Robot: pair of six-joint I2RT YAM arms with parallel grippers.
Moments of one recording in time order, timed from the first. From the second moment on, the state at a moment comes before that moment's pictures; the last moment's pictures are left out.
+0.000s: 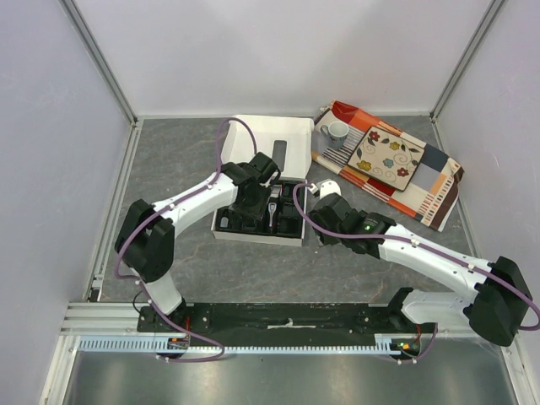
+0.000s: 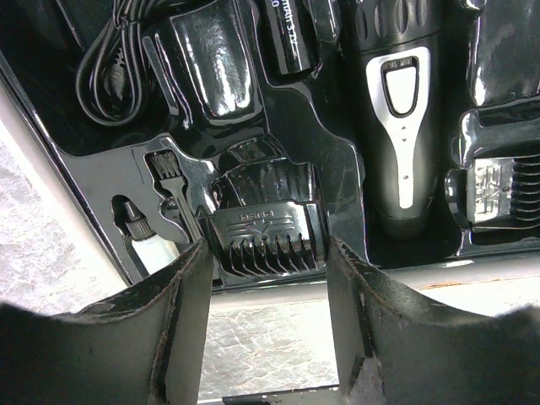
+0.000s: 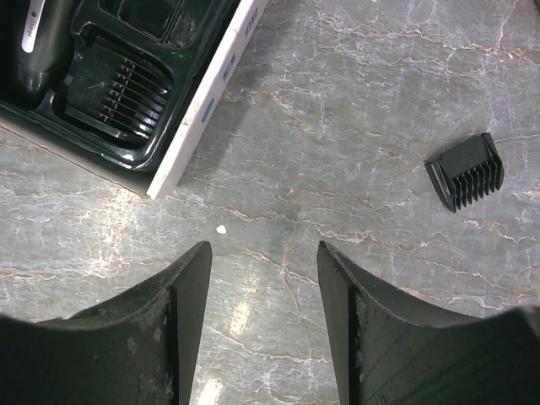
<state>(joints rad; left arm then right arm) -0.69 1.73 1.33 -0.86 -0.21 -0.30 0.85 1.19 0.84 -0.56 0.34 0.35</state>
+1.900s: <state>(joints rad) -0.65 1.72 1.26 -0.76 -0.12 -0.26 0.85 1.22 0.81 -0.54 0.31 0.37</state>
